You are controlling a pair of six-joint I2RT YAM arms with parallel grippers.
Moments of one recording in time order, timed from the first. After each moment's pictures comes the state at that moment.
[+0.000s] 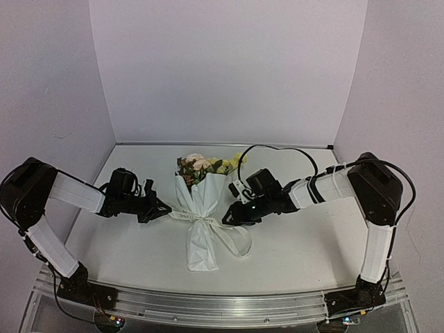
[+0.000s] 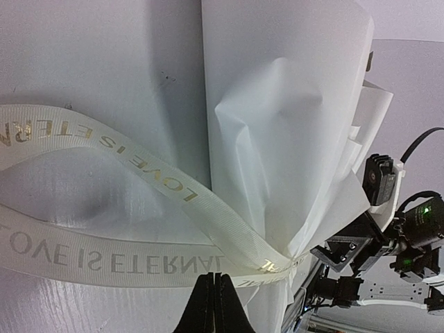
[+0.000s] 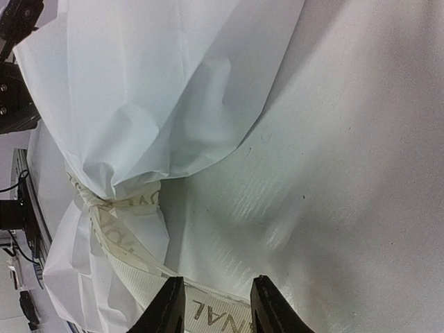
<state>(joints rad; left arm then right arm) -0.41 1.60 0.60 0.29 0.60 -0.89 0.79 1.96 1.12 -0.01 -0.39 0.52</state>
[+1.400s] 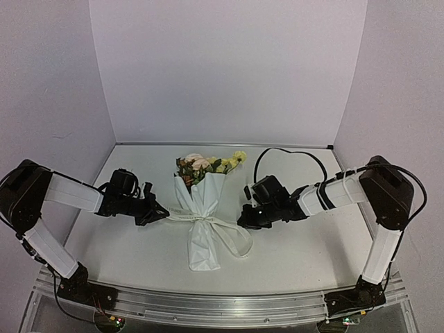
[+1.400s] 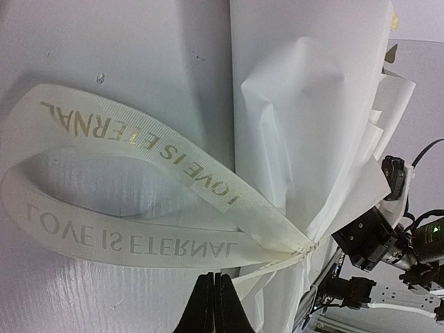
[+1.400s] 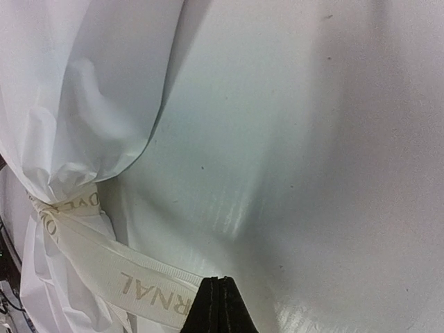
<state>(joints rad) -0.42 1.56 0.61 0.16 0.54 -0.87 0.81 1.86 0.99 0.00 -0.14 0.69</state>
